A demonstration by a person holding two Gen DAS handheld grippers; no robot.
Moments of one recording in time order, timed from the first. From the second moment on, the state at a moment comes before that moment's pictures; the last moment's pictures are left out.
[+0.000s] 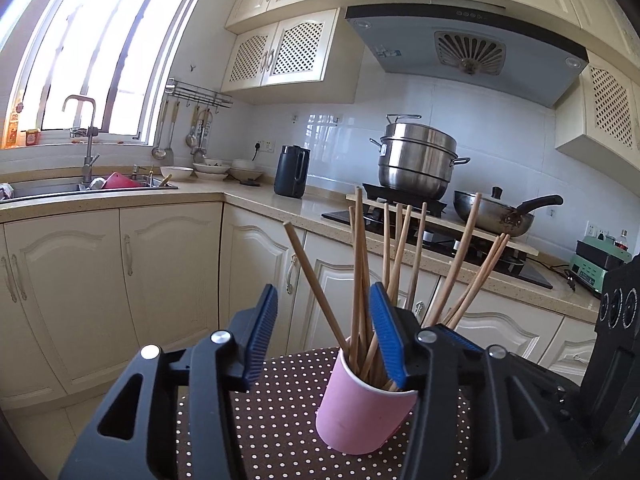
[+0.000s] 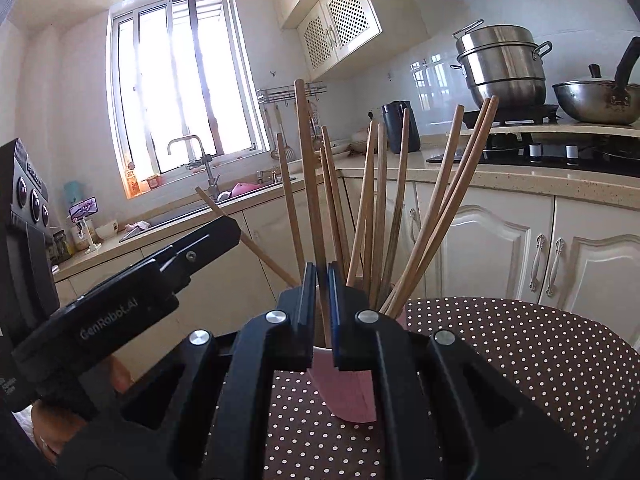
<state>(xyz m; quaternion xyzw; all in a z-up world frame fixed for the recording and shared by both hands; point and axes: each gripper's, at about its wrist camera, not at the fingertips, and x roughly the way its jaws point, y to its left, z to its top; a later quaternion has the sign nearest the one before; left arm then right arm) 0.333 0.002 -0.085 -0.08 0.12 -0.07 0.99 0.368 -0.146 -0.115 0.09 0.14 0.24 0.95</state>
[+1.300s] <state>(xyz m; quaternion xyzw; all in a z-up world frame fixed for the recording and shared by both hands) 0.058 0.034 0.006 -0.04 0.09 -0.04 0.99 0.095 -0.130 -0.006 0.00 0.08 0.12 0.99</state>
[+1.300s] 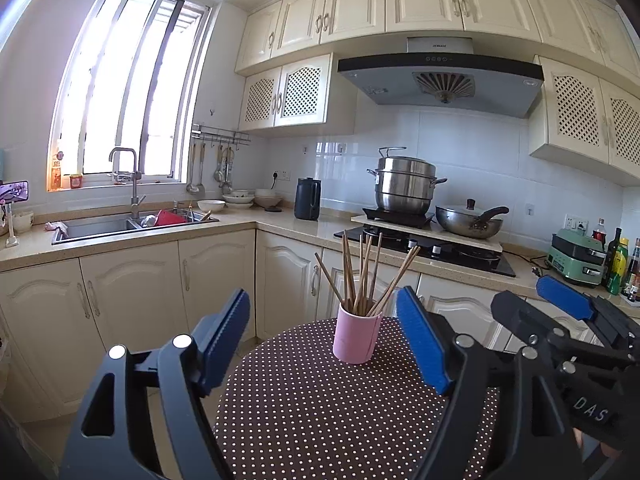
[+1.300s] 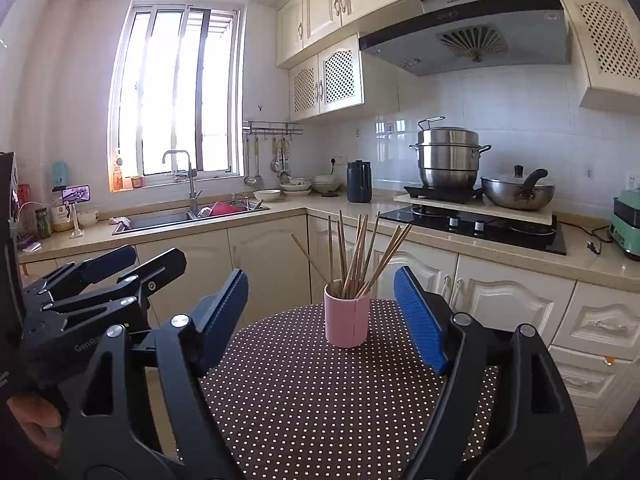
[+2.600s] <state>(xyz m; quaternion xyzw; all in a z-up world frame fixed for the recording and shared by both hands) -0.066 0.049 0.036 0.01 0.00 0.00 1.00 -0.023 -0.111 0.005 0.00 0.01 0.11 0.99</state>
